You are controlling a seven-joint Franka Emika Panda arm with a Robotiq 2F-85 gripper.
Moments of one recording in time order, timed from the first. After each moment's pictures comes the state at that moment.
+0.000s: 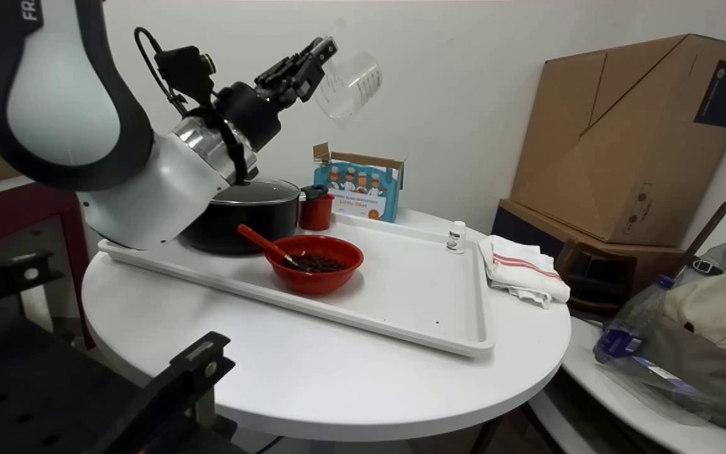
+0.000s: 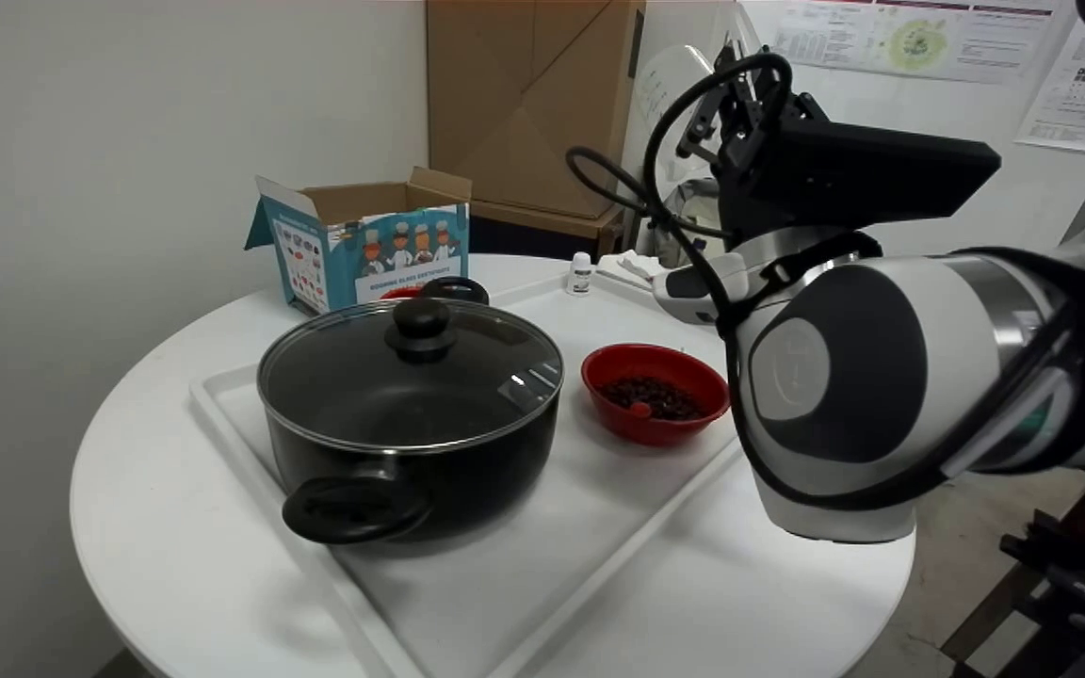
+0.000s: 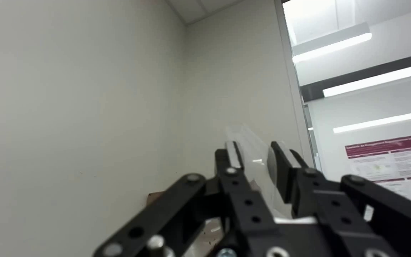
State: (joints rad) arm 0.62 0.81 -0.14 -2.41 -2.00 0.84 0.22
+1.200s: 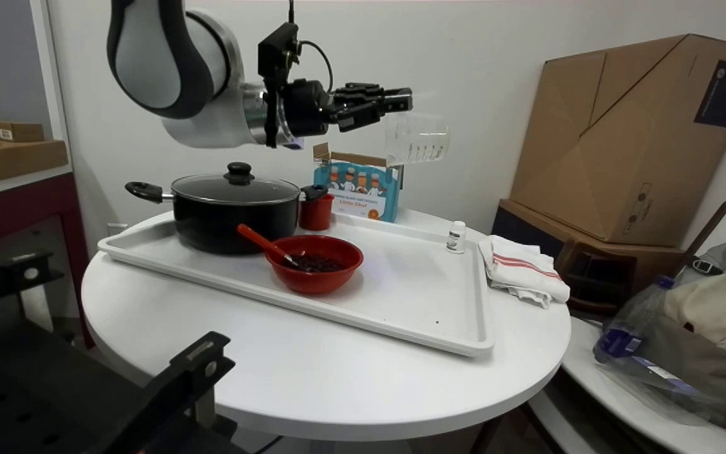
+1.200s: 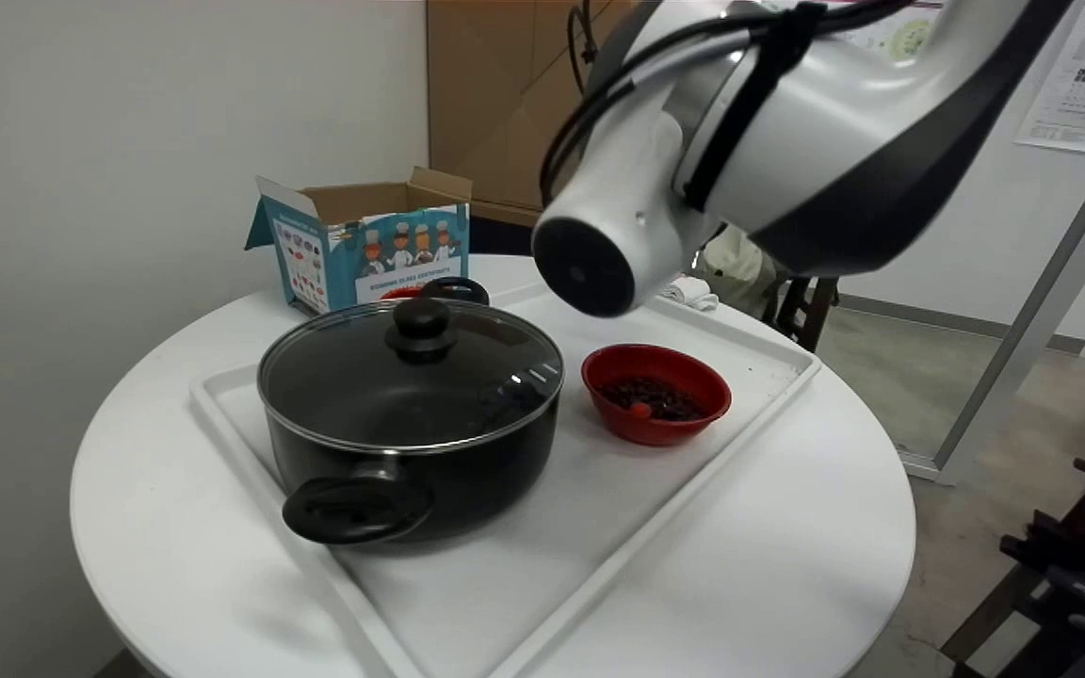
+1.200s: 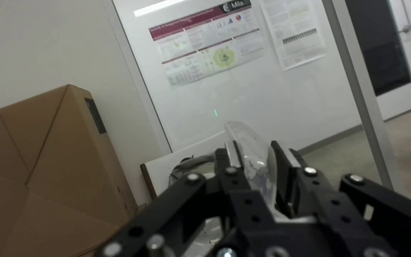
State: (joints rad) arm 0.12 0.66 0.23 -2.13 -1.75 1.25 0.03
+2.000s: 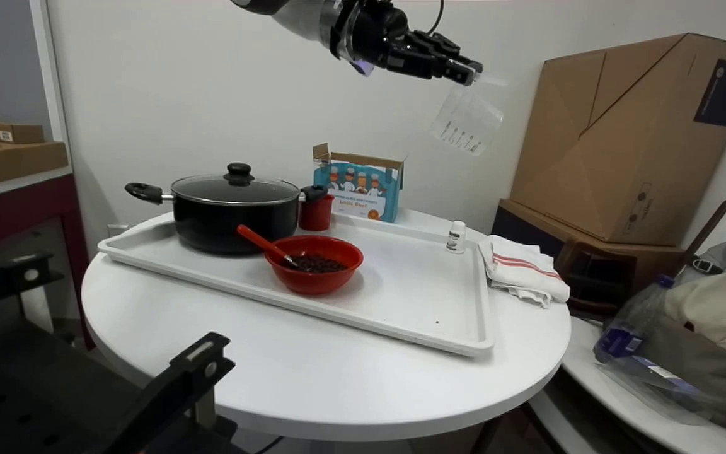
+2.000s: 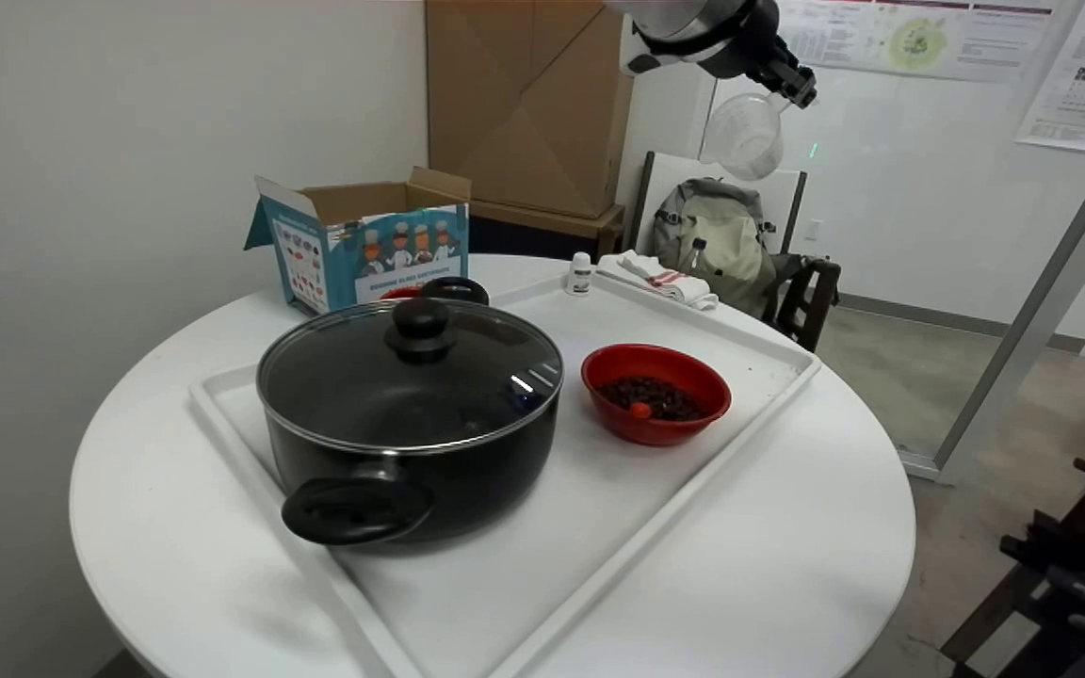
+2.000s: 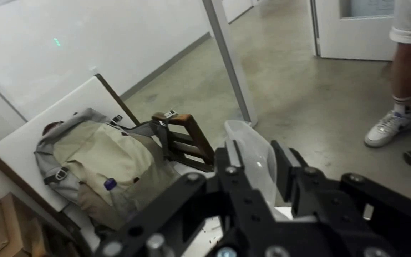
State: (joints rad) arm -0.03 0.42 0.16 -1.96 -1.29 1.62 -0.32
